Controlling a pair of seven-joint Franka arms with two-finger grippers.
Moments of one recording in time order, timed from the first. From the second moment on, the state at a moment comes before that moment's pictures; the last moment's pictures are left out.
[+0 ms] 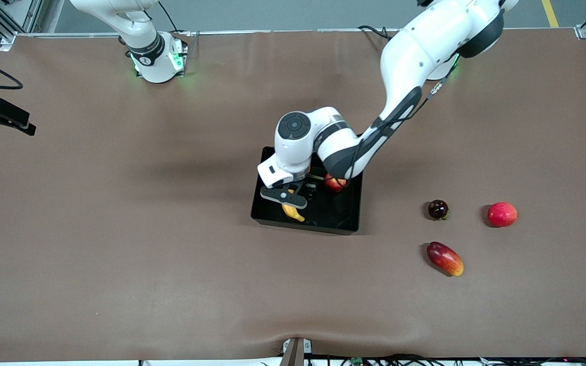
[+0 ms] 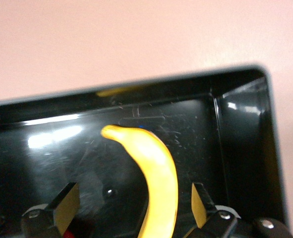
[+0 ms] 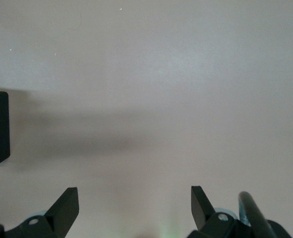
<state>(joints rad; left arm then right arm) -0.38 0.83 -0.55 -1.34 0.52 2.18 -0.77 0.07 0.01 -0.15 -1.50 0.02 1.47 -0.04</state>
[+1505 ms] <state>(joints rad) 0.31 0.34 -0.65 -1.34 0.23 1.56 -0.42 0.07 0.01 -0.15 -1.50 0.02 1.47 -0.04</state>
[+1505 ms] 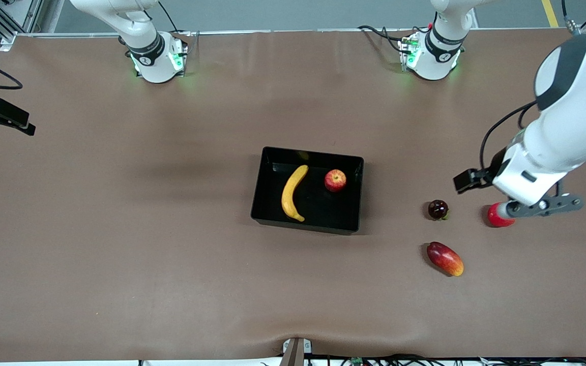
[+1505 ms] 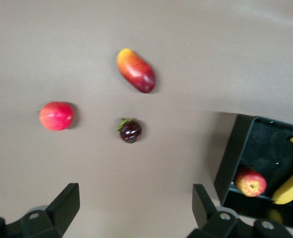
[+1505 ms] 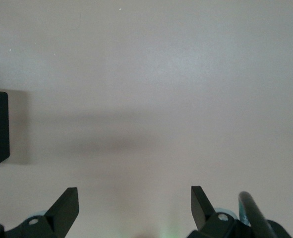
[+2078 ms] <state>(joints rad) 0.37 0.20 -0.64 -1.35 0.23 1.46 -0.36 0.07 0.01 -0.15 -1.50 0.02 1.47 -0.04</state>
